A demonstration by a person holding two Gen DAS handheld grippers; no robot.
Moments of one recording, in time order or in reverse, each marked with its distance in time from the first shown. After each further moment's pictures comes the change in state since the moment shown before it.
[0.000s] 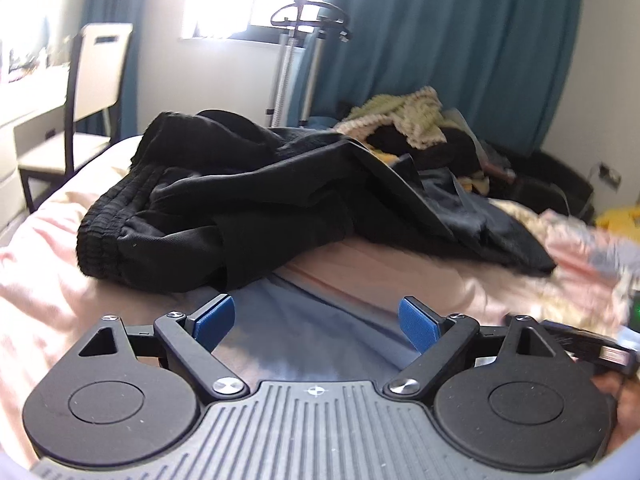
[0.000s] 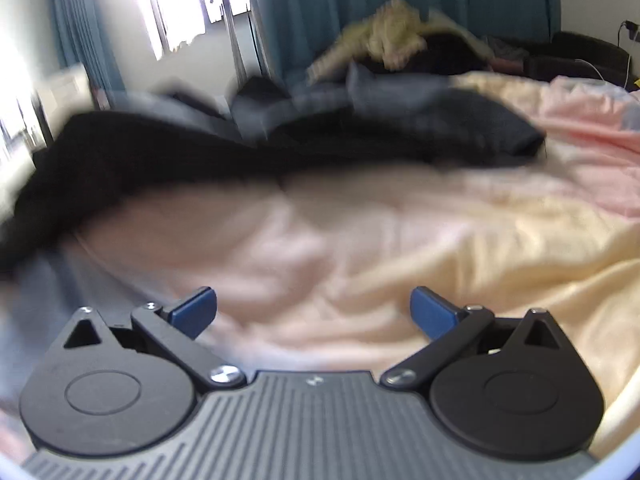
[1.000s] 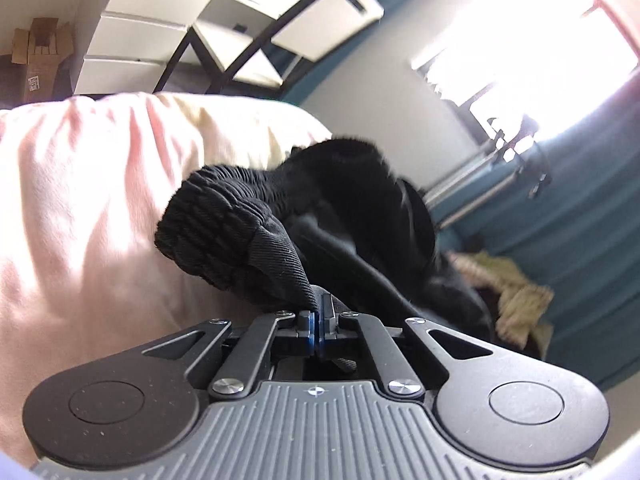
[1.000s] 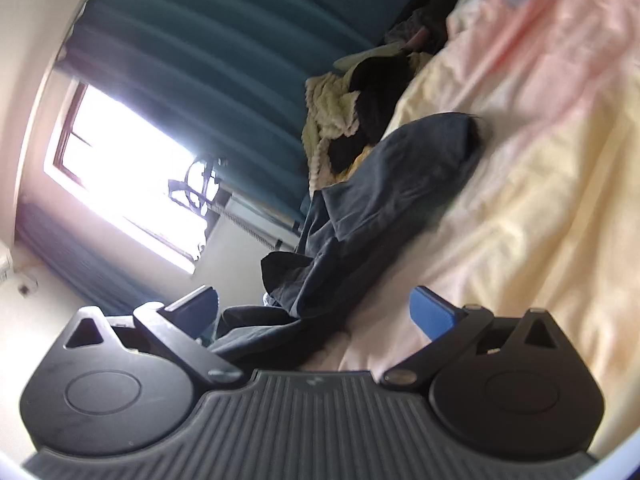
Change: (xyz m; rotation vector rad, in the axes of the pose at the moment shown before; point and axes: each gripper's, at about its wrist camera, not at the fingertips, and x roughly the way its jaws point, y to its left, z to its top) left arm 0.069 0.109 0.050 -0.813 -0.152 0.175; right arm -0.013 -0.083 0.032 0.720 -0.192 0.205
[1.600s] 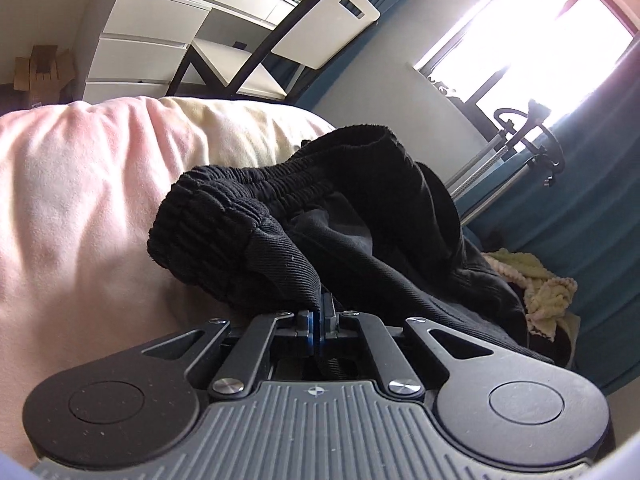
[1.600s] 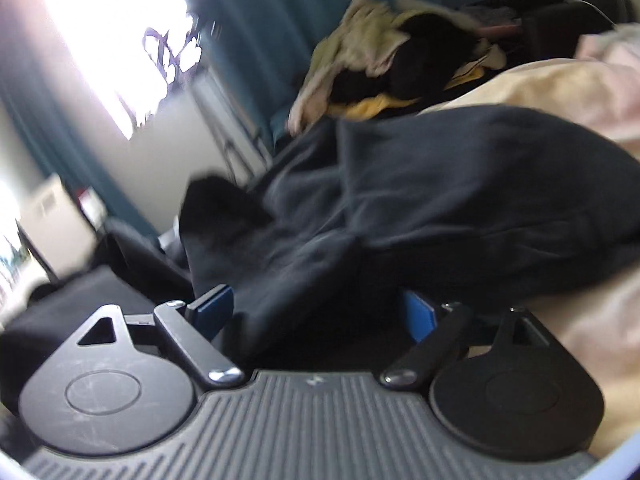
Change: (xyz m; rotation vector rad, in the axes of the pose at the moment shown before) left arm 0.033 -0.002 -0.027 0.102 -0.024 0.068; right arm 0.214 0.041 -0.008 -0.517 0.246 -0.250
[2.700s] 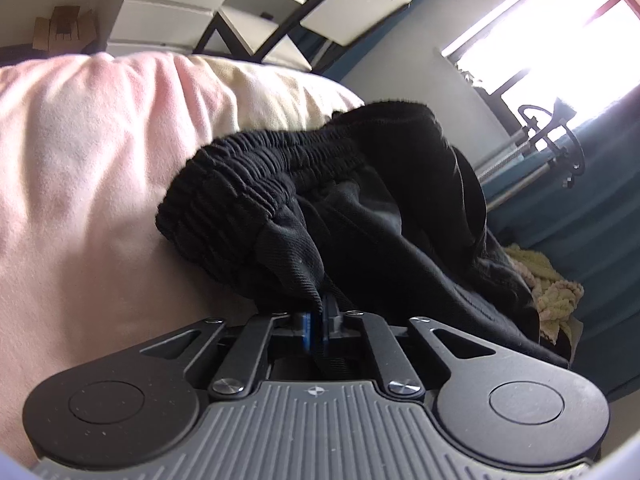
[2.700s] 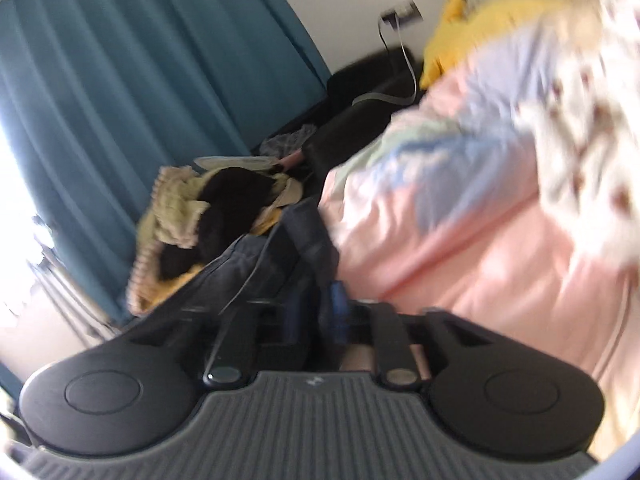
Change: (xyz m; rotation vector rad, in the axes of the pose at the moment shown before) left arm 0.008 0.014 -0.008 -0.084 0.100 0.027; right arm -0.151 -0.213 0.036 0.462 -0.421 -0.274
